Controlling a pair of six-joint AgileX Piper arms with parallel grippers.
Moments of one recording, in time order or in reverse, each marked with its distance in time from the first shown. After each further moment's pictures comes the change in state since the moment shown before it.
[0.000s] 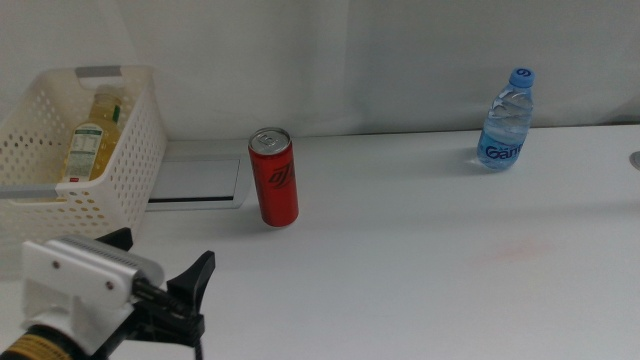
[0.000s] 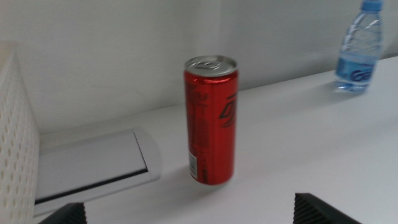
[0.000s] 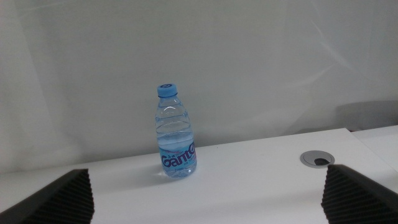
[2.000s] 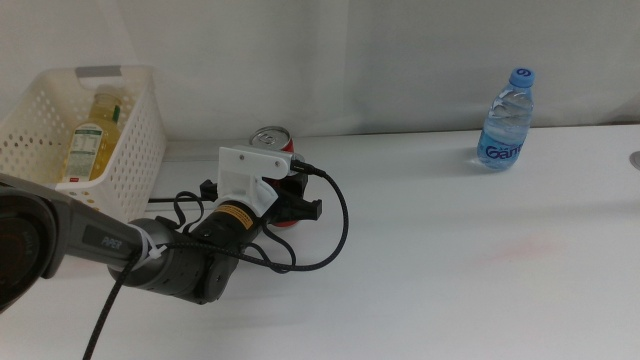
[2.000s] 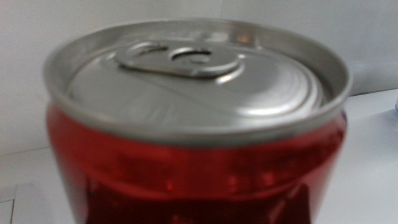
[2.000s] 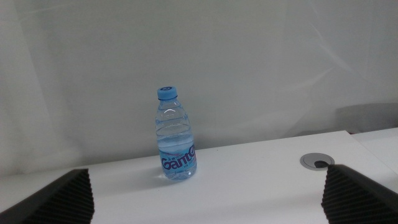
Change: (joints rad) left arm 0.000 1.048 -0.734 0.100 -0.287 -0.201; right arm 0.000 0.000 0.000 0.000 -0.007 0.000
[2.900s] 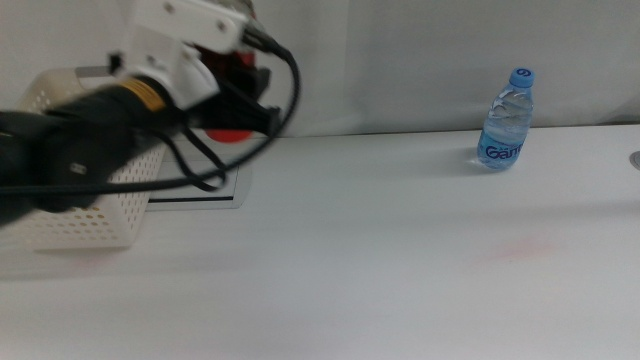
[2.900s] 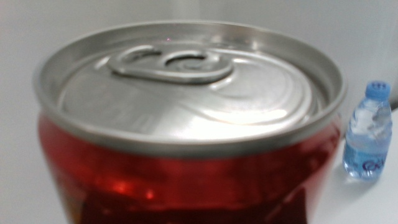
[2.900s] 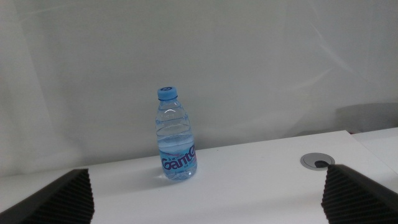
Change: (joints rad) left arm 0.031 -0.660 -0.071 -0.018 0.707 0.285; right arm 0.000 0.000 0.000 0.000 -0.001 0.003
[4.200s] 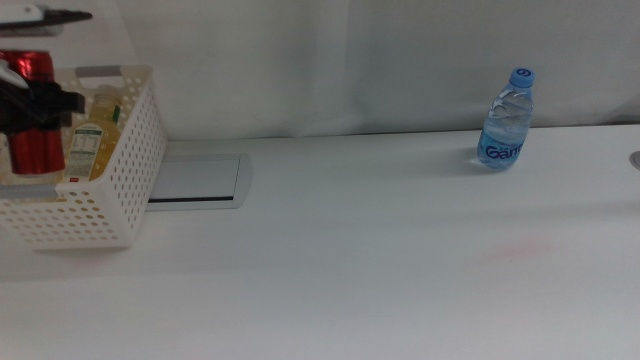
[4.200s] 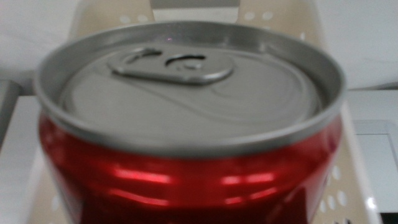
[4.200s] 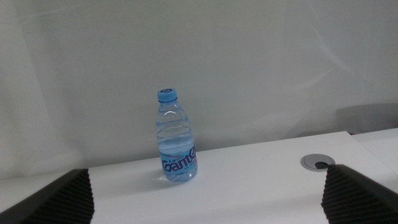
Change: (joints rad) left arm 0.607 0.292 -0.420 0.000 0.705 0.011; right arm 0.000 0.000 0.000 0.006 -0.008 0.000
